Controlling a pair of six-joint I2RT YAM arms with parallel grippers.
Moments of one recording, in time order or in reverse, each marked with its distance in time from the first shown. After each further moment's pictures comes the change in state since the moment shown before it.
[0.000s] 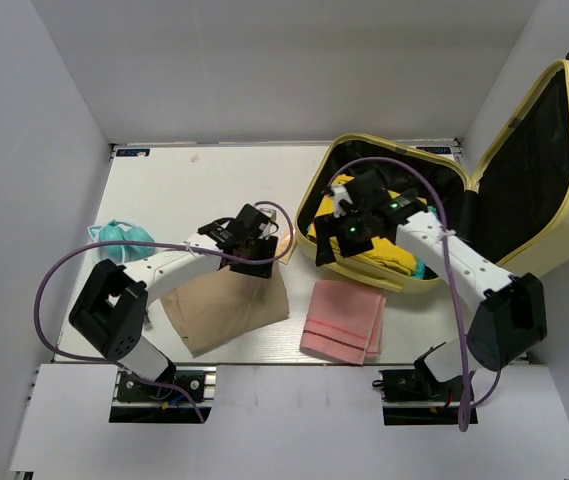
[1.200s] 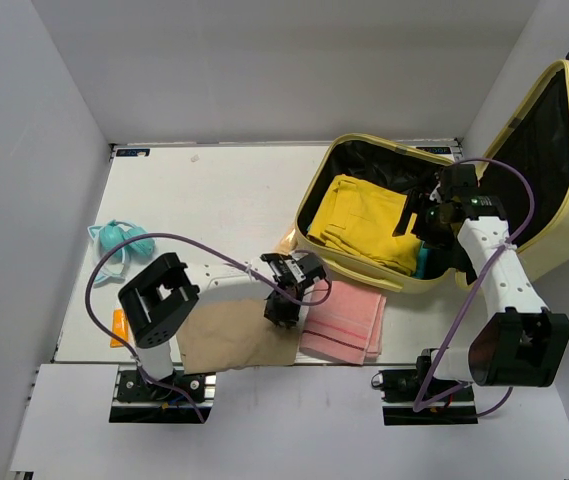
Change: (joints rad) left arm -0.378 0.219 0.104 -0.215 -0.097 -0.349; right arm -0.522 -0.122 -0.070 -0.052 0.186 0.155
